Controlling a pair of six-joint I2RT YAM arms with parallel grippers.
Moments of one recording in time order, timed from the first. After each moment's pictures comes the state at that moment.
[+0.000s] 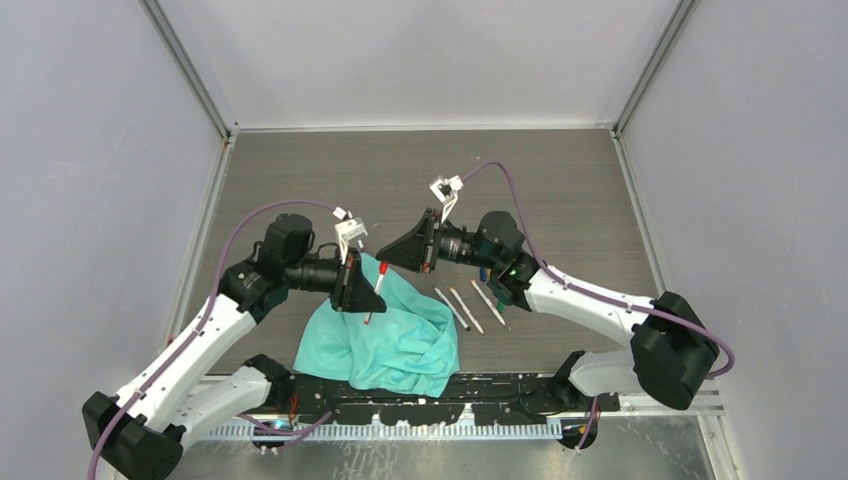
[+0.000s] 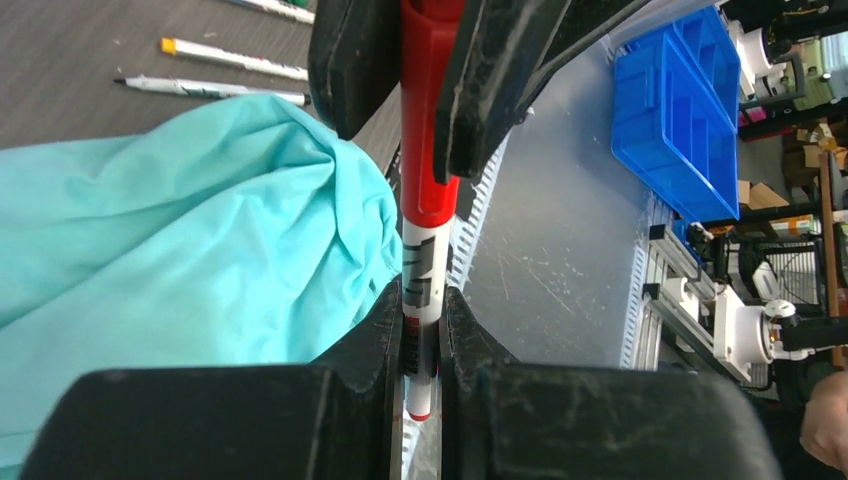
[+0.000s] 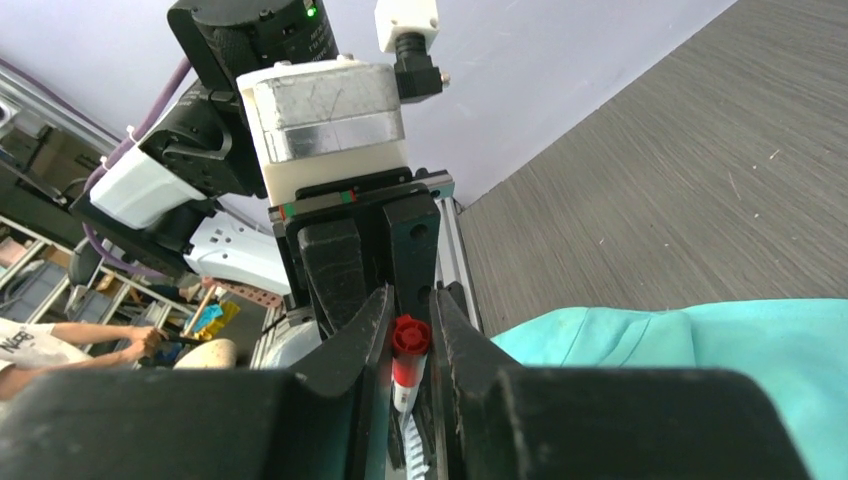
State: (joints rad) left arm -0.52 0.90 0.83 -0.53 0.88 -0.24; right arm 0.82 1.30 0.77 0.67 -0.59 0.80
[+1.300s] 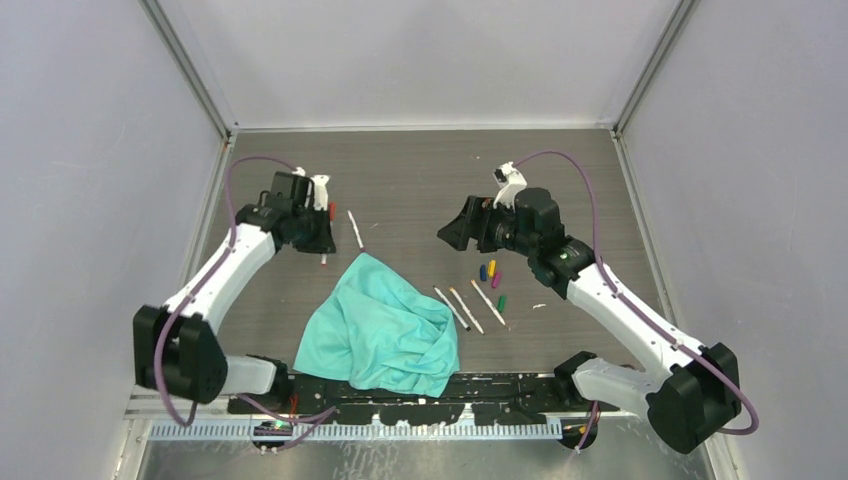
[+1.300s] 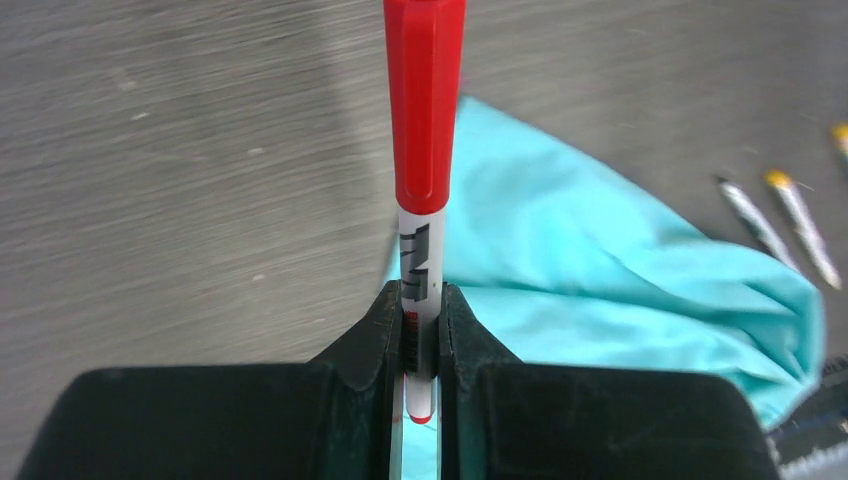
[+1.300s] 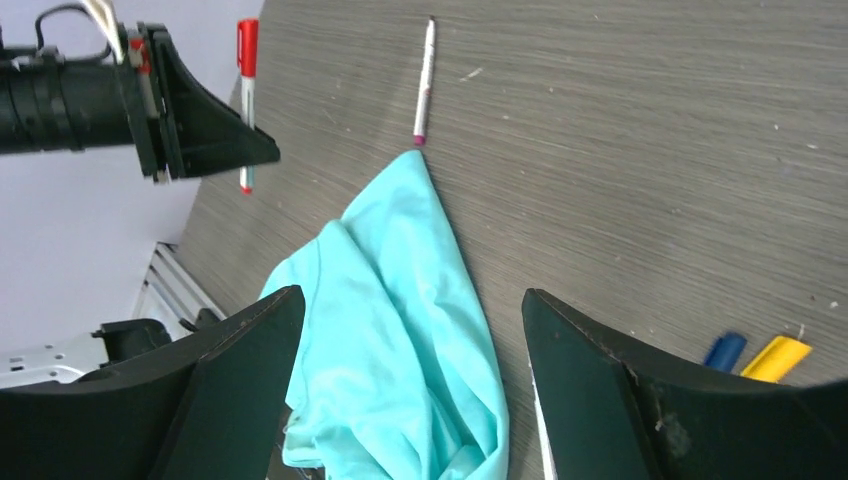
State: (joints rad) left arm -0.28 1.28 1.02 -0.68 0.20 -0.14; right arm 0.52 1.09 0.85 -0.13 -0.29 0.57
